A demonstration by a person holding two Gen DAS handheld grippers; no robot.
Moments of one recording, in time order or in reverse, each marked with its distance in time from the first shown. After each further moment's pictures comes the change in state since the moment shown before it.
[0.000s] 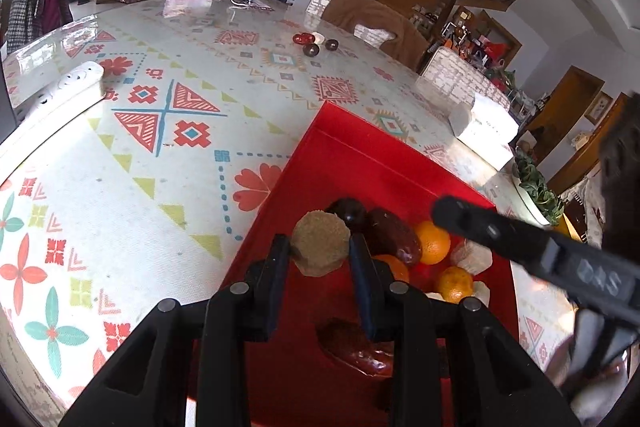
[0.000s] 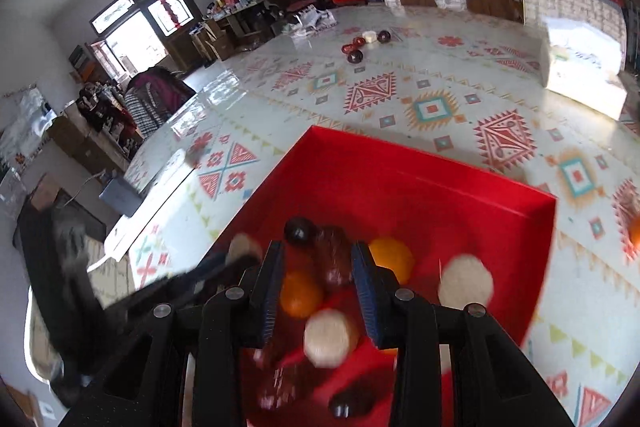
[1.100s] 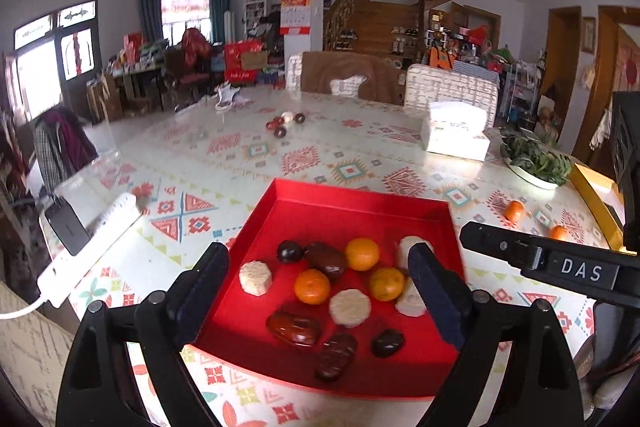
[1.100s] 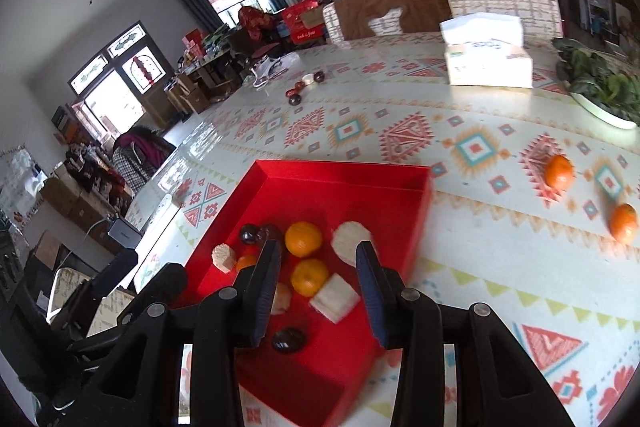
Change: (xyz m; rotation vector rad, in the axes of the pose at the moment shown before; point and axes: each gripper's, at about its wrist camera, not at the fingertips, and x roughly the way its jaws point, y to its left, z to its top) left arm -0.083 -0.123 -0.030 0.344 -0.233 0.204; right arm -0.101 -0.054 -0.049 0.157 -0.168 -0.041
